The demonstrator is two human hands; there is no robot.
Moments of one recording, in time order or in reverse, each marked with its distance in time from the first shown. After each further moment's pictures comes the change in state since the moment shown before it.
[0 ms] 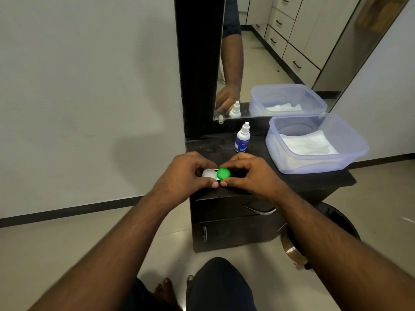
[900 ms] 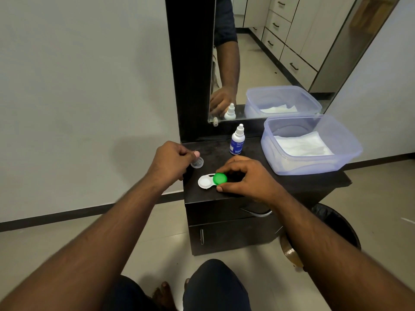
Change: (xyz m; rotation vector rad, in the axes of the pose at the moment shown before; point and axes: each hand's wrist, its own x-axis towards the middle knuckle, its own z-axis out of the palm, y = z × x) left_hand 0.029 -0.007 -0.007 -0.236 0.178 -0.345; right_hand -0.004 0.003 0.000 0.078 0.011 -0.015
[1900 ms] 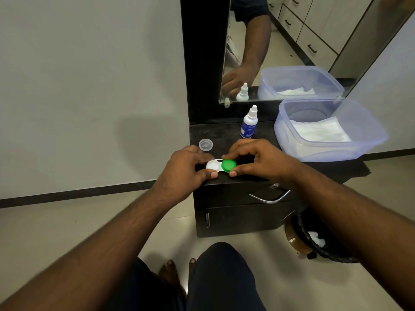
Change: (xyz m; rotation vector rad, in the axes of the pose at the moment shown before) left_hand -0.045 -0.022 0.013 0.214 -0.097 0.327; right_hand 0.017 0.000 -0.017 -0.072 -0.297 -0.068
